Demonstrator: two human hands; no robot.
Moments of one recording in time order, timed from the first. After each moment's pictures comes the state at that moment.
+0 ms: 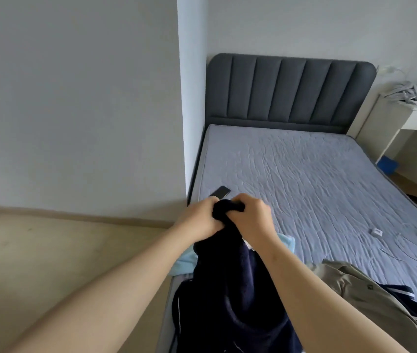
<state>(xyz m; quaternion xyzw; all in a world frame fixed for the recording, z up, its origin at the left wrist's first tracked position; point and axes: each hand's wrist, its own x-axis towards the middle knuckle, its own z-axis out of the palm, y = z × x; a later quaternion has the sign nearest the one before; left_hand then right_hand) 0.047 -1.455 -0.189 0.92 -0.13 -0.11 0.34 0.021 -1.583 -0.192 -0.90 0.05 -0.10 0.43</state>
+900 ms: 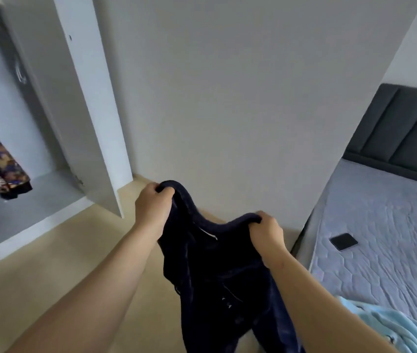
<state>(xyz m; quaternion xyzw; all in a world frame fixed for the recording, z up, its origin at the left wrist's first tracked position) -0.014 -1.027 -0.173 0.71 0.35 0.25 0.56 0.047 -1.230 -0.200 -0.88 -0.04 0.10 0.46</state>
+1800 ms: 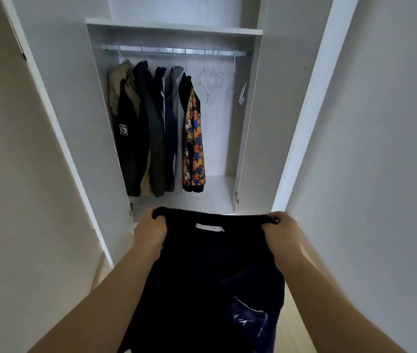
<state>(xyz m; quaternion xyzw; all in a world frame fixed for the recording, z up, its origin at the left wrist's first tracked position) -0.125 -0.625 -0.218 0.47 0.63 0.40 0.46 0.090 -0.730 -0.190 -0.76 -0.32 0.26 0.50</state>
